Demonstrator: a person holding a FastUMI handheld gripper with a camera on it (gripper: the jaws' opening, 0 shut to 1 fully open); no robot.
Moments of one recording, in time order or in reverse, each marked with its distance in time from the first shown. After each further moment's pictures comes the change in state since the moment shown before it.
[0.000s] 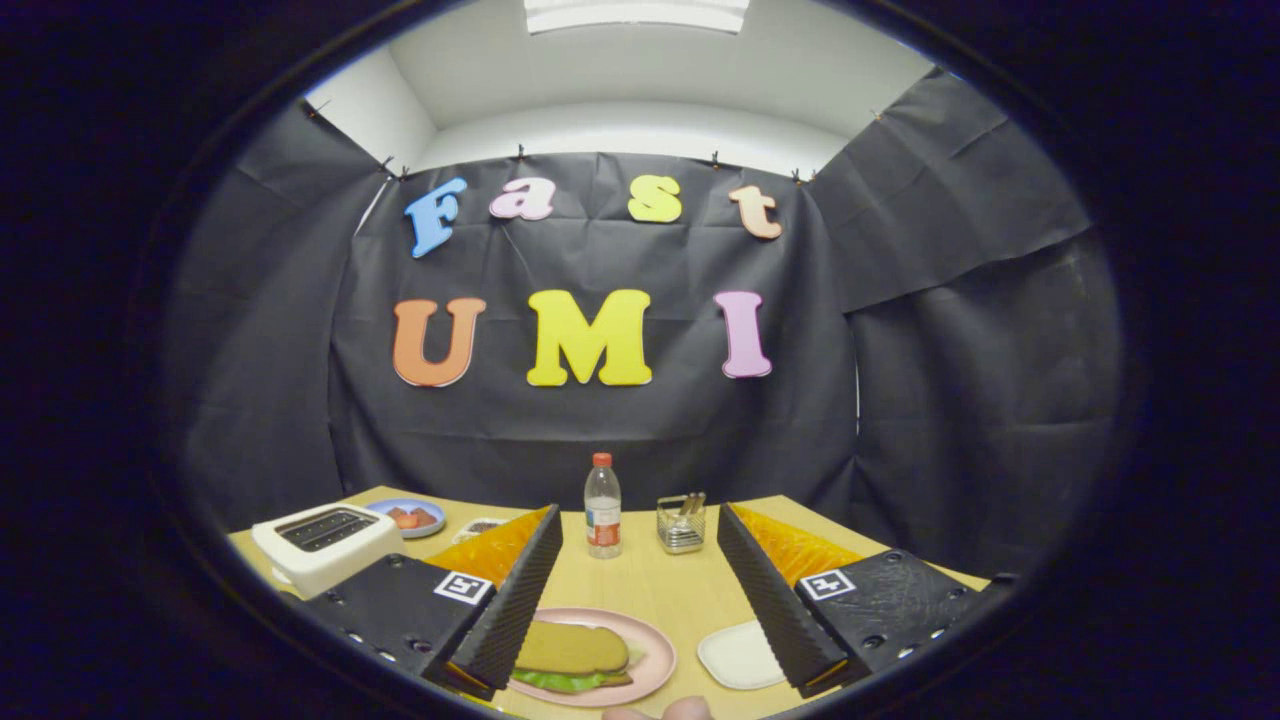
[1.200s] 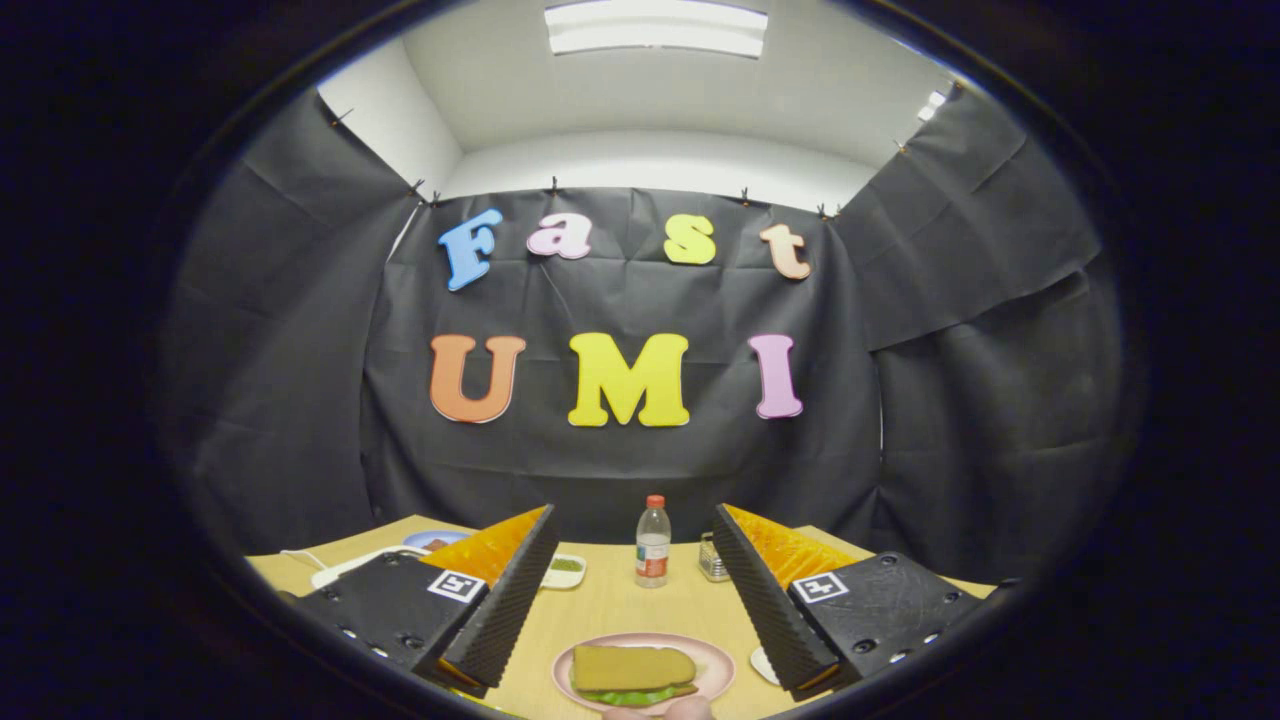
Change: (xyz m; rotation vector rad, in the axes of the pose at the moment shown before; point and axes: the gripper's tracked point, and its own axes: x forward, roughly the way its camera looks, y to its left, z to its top) arm -0.024 0.078 0.033 -0.027 -0.093 0.043
